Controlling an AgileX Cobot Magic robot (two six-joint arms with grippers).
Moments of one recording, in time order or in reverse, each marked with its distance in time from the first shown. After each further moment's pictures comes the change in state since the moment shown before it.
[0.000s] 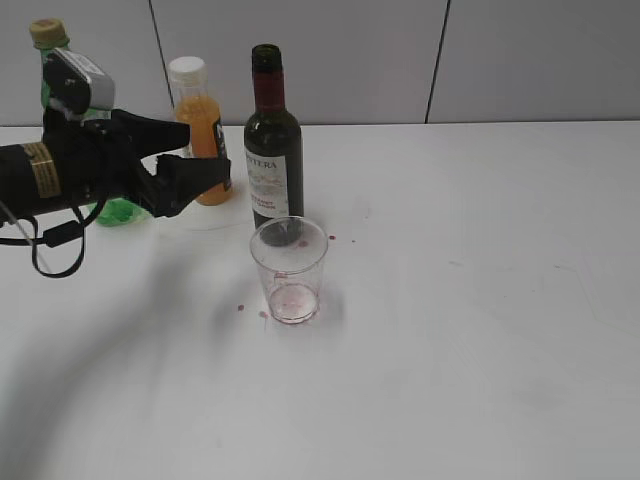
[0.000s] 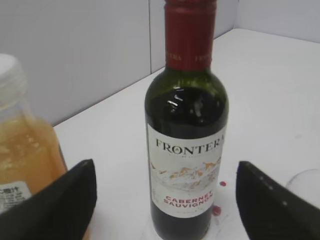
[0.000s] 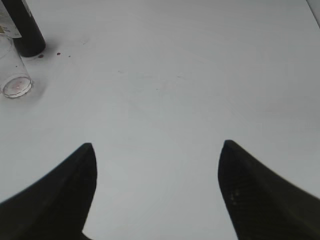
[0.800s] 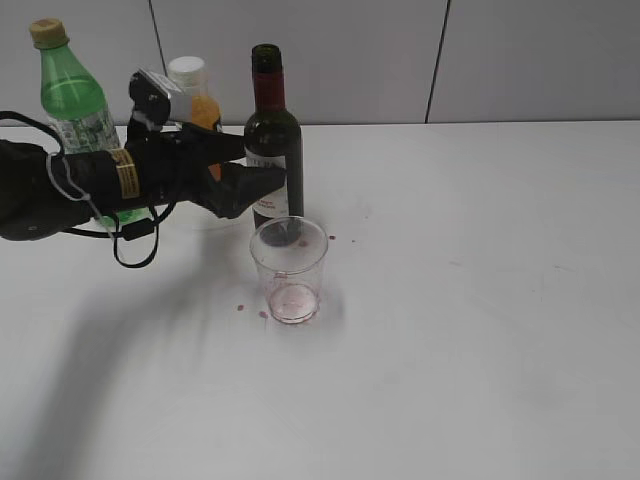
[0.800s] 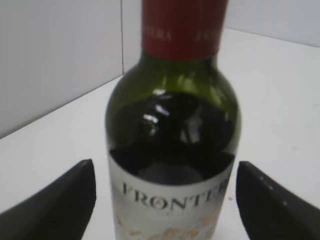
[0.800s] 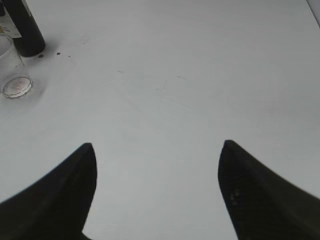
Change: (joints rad) left arm -0.100 0.213 -0.217 0.001 -0.012 -0.049; right arm 0.000 0.000 0.000 0.000 0.000 0.001
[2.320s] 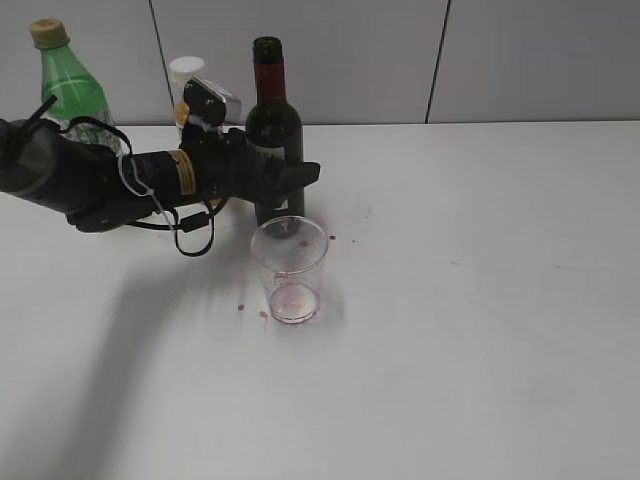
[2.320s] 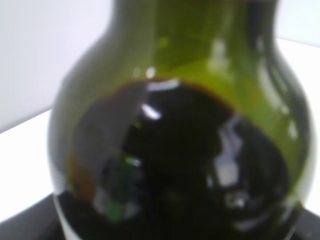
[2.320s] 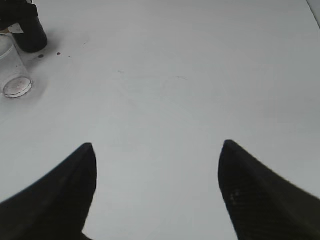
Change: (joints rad) left arm -0.071 0.173 -0.217 -0.051 0.054 -0.049; right arm 0.000 0.000 0.000 0.000 0.000 -0.001
